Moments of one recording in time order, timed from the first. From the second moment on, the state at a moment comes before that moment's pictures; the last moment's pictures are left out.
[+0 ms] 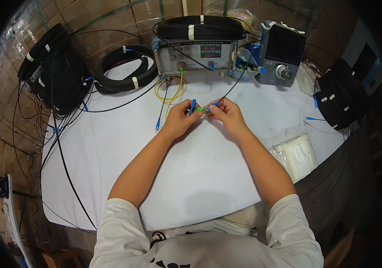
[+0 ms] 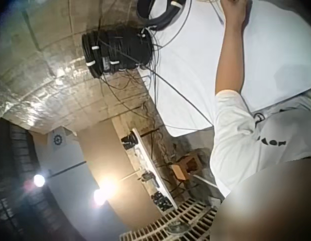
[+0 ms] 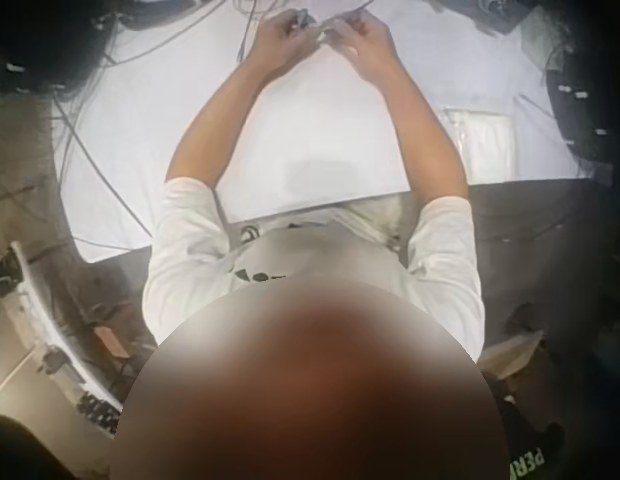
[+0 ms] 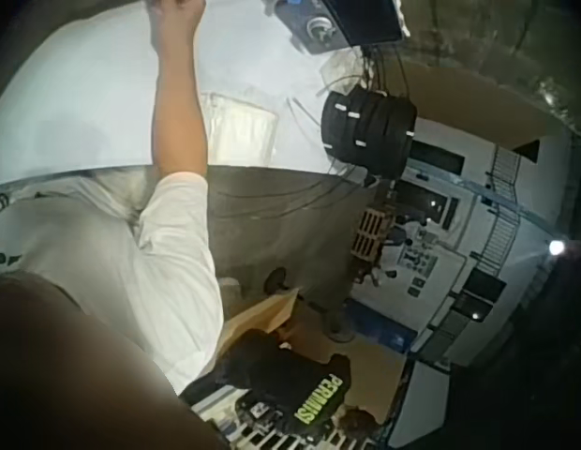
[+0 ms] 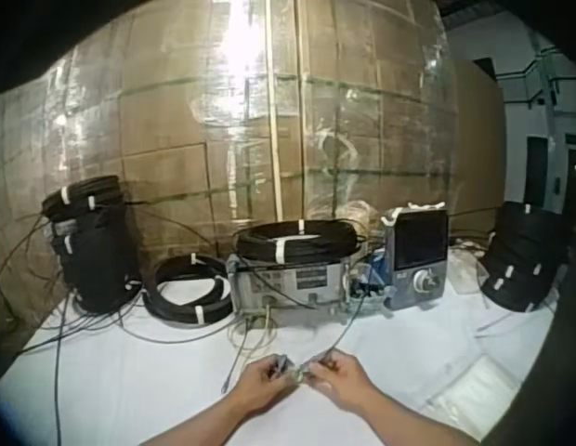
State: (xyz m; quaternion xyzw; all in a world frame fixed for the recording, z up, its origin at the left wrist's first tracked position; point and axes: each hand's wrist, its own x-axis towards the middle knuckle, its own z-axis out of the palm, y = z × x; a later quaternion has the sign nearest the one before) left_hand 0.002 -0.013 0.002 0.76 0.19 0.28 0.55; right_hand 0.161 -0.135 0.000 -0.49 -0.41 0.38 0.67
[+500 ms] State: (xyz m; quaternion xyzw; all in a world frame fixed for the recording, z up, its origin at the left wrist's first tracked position) left_hand 0.004 -0.014 0.001 0.77 0.19 0.25 0.56; right_hand 0.161 -0.135 -0.002 -0.48 -0.40 0.38 0.69
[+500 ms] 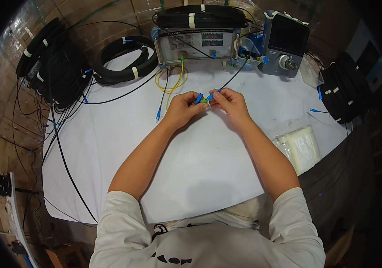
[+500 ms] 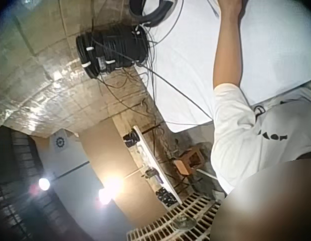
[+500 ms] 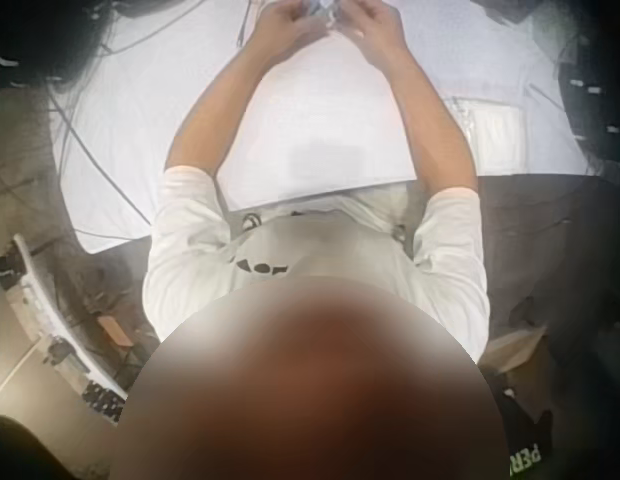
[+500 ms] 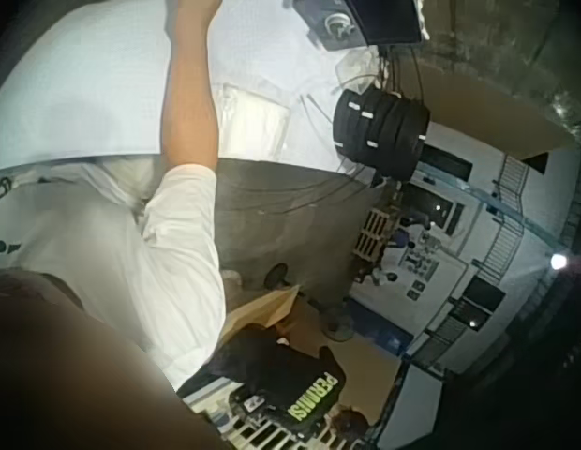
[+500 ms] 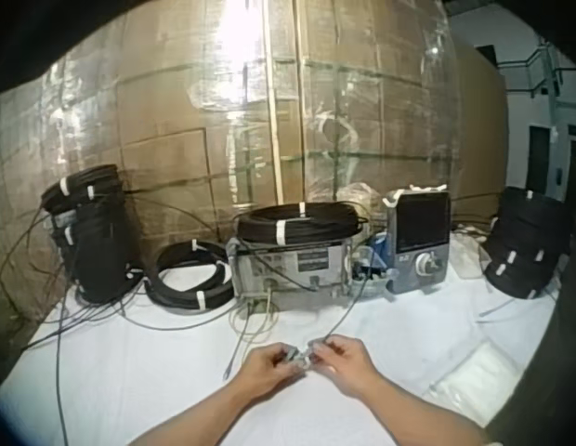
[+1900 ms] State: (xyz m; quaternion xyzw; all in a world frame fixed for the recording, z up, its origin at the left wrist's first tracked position) left_hand 0.001 -0.014 -0.001 0.78 0.18 0.21 0.57; right_hand 0.165 -0.130 -0.006 -0.47 -0.36 0.35 0.72
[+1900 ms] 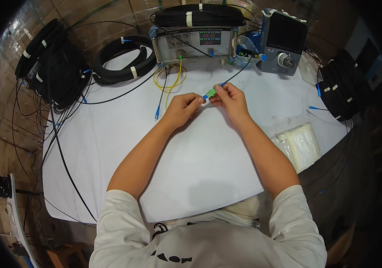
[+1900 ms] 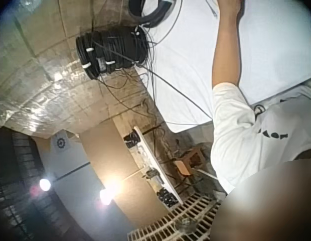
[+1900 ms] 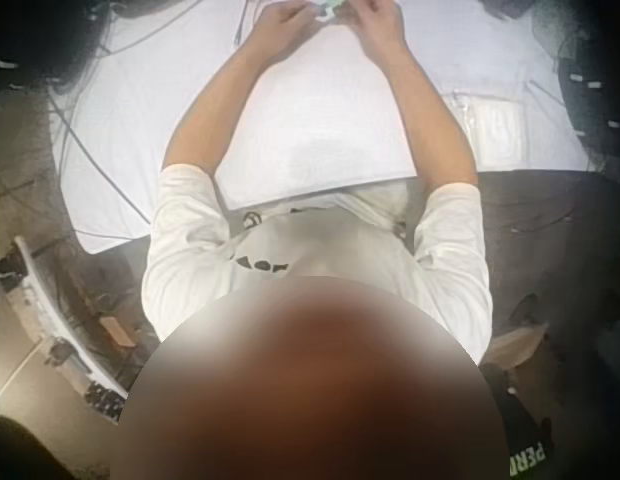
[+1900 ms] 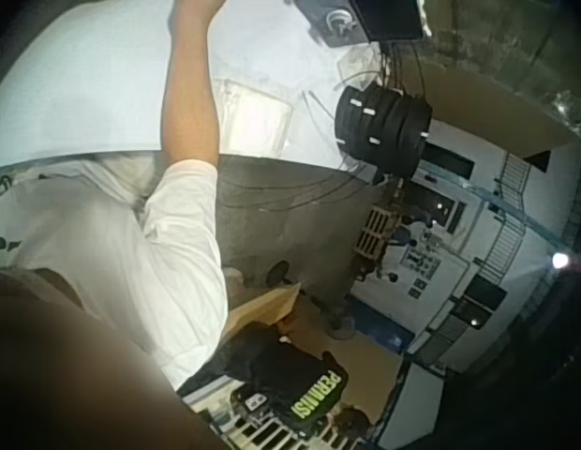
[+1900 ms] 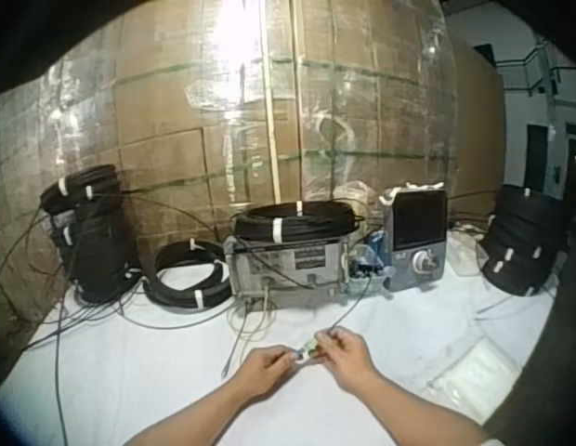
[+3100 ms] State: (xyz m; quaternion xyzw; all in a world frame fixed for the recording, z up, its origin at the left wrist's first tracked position) left_hand -0.005 -0.019 0.004 0.80 0.15 0.18 0.55; right_hand 0.169 -0.133 -0.002 -0.50 -0.37 0.42 0.66
